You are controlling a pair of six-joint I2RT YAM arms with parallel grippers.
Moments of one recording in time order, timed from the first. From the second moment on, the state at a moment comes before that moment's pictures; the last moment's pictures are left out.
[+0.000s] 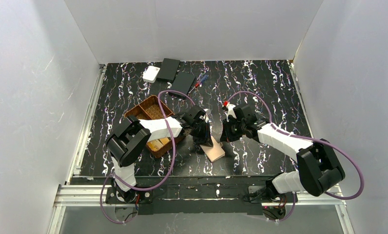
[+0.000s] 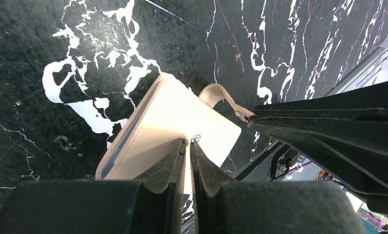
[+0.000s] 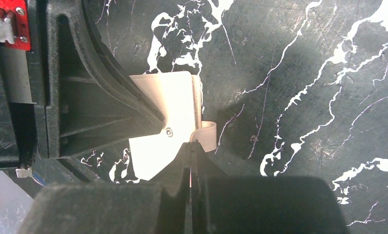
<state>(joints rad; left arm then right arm) -0.82 1.85 1.07 -0.19 0.36 -0.76 0.55 1.36 0.73 -0.30 -0.33 0.26</state>
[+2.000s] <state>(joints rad) -0.80 1.86 1.04 -0.12 0.39 -0.79 0.55 1.46 0.69 -0.18 -0.50 0.32</state>
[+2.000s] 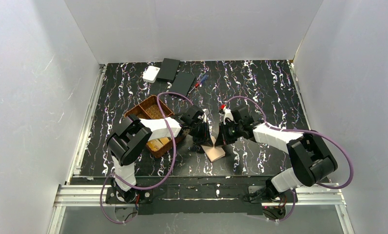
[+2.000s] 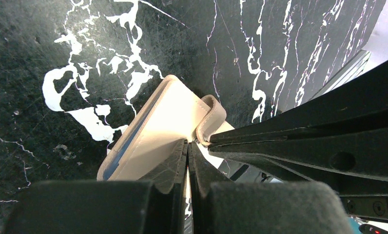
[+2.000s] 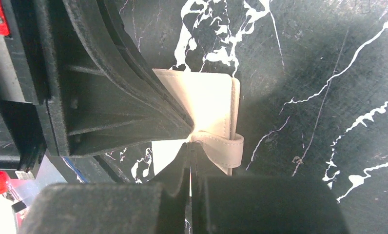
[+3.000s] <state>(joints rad) -0.80 1.86 1.04 -0.13 0.39 -0.78 0.54 1.60 0.73 -0.19 -0.63 0.38</state>
